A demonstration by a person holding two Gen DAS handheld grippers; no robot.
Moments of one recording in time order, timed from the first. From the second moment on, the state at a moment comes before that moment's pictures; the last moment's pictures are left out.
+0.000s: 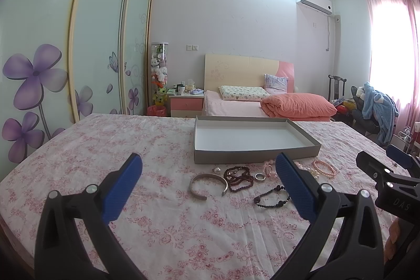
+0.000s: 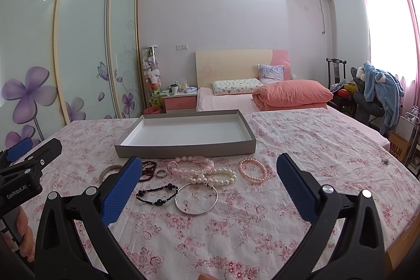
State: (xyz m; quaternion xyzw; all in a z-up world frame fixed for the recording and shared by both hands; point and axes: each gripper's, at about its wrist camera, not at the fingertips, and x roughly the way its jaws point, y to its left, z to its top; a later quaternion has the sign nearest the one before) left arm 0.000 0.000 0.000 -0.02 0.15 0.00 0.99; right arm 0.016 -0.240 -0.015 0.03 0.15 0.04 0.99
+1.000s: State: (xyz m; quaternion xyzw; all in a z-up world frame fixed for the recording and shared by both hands) left arm 0.000 0.000 0.000 -0.02 0.16 0.00 0.99; right arm 0.019 -0.240 -0.016 0.03 0.15 0.04 0.99
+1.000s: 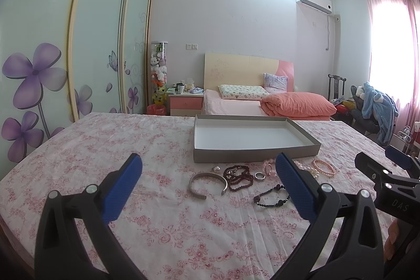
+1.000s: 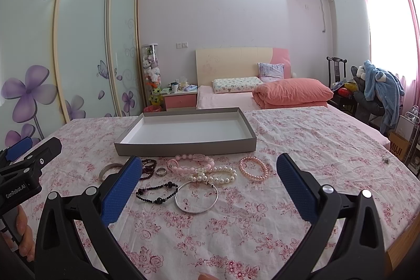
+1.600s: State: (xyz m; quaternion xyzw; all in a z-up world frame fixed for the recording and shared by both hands) left arm 0.042 0.010 -0.022 0.00 0.25 0.01 0.97; right arm 0.079 -0.234 -0.077 -0.01 0.37 0.06 0.93
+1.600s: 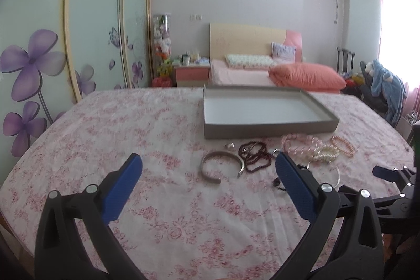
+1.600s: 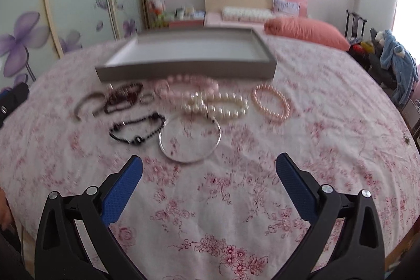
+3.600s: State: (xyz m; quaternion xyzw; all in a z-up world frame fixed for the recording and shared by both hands) left arm 0.170 0.021 -0.089 0.00 0.45 0.01 0.89; right arm 0.108 -0.237 -0.085 -0.03 0.42 0.07 0.91
